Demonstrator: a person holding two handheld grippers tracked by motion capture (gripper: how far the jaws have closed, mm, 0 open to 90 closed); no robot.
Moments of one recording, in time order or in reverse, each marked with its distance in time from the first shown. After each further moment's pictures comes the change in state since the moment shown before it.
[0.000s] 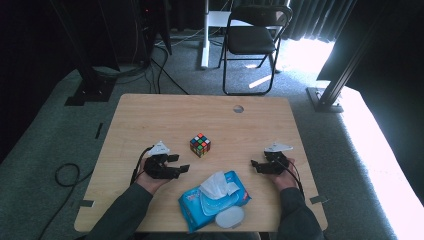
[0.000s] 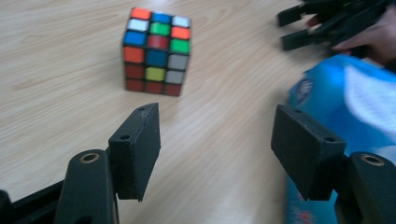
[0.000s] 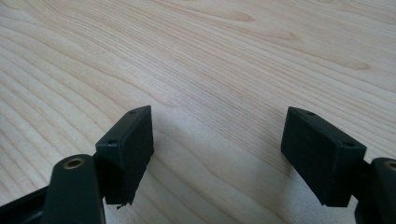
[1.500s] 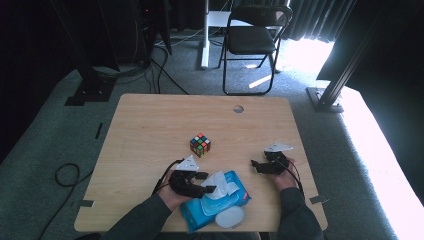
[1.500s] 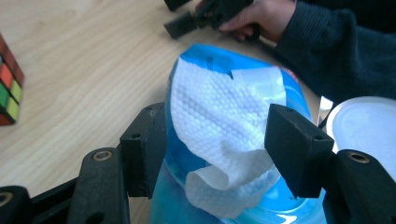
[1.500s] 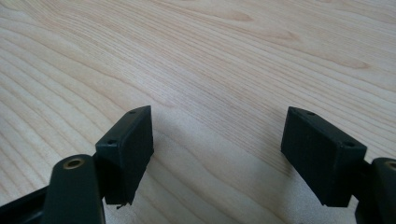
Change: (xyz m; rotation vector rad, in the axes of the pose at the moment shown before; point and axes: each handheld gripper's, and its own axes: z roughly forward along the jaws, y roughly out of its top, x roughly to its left) left arm -0.082 0.008 0.032 0.086 -0.218 0.115; right arm 0.000 0.000 0.000 0.000 -0.003 0.003
